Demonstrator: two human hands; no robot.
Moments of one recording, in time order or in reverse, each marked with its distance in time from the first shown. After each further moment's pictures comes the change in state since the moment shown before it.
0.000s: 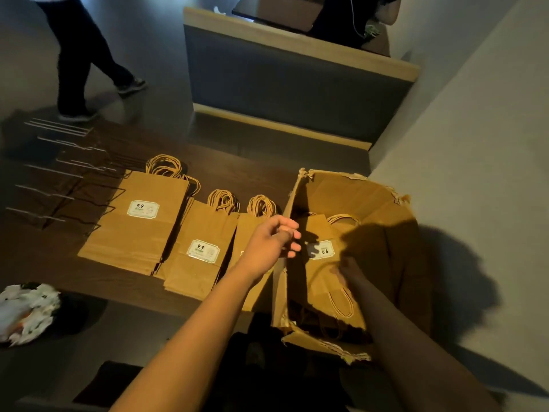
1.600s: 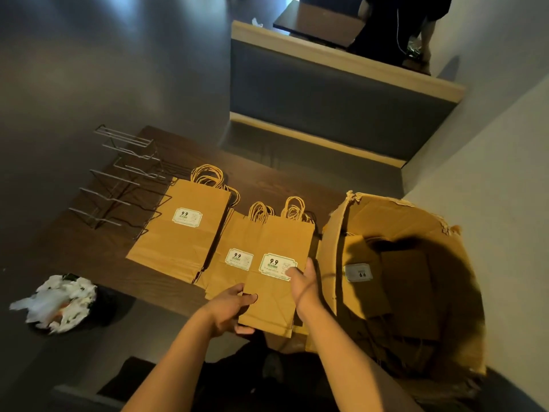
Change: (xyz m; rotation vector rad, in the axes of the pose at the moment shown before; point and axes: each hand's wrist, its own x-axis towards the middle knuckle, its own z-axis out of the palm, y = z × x) left_hand -0.050 -0.087 -0.173 -0.090 0.112 -0.616; right_hand -0.108 -0.102 0.197 0.411 -0.095 -0.158
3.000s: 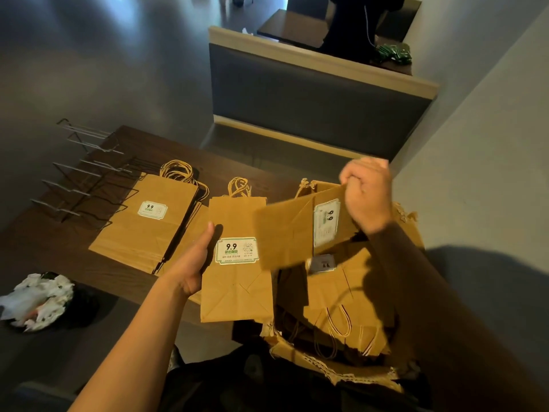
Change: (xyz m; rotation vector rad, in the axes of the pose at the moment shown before) left_hand -0.033 0.064 0.099 -0.246 0.130 0.352; right_hand -0.008 -0.206 -0.205 -0.685 0.315 -1.217
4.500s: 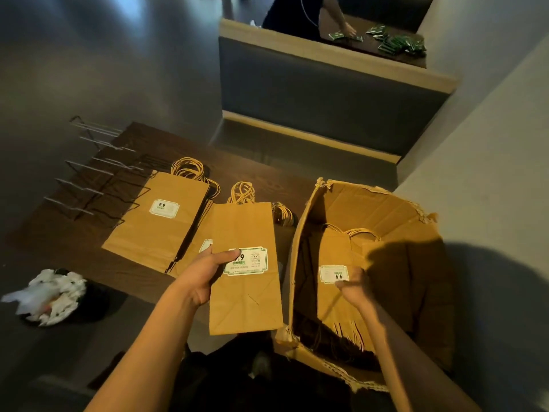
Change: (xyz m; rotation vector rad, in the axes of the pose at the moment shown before) left_hand 0.002 -0.012 -0.030 0.010 -0.016 -0.048; right_hand -0.197 0.135 0.122 -0.040 -0.706 1.090
